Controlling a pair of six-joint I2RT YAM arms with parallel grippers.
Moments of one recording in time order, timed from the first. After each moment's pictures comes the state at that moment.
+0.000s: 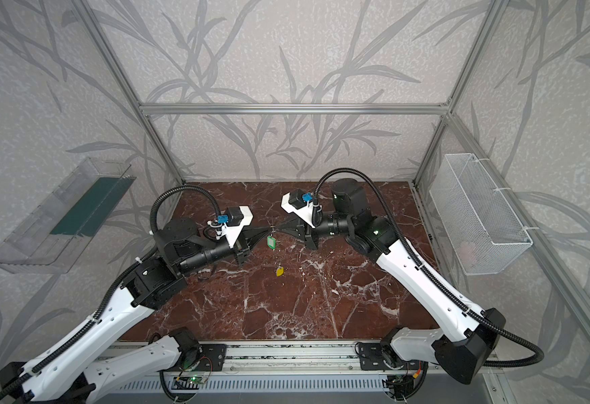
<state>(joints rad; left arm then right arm) -0.71 0.91 1.06 -0.26 0.30 0.13 0.65 1.29 1.40 -0.43 -0.81 -0.26</state>
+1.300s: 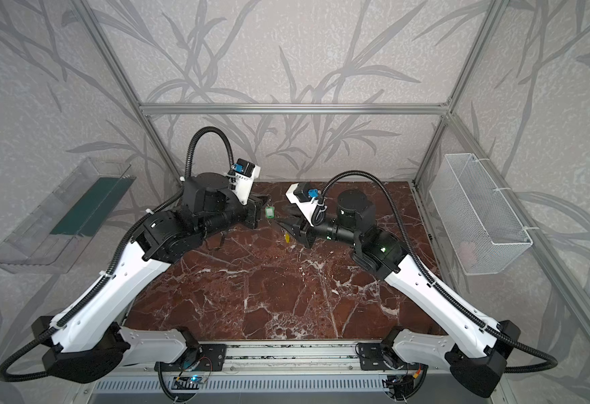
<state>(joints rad) -0.75 1.30 1.67 -0.80 -0.14 -0.19 0.77 1.19 1.33 -0.26 -0.37 -0.07</state>
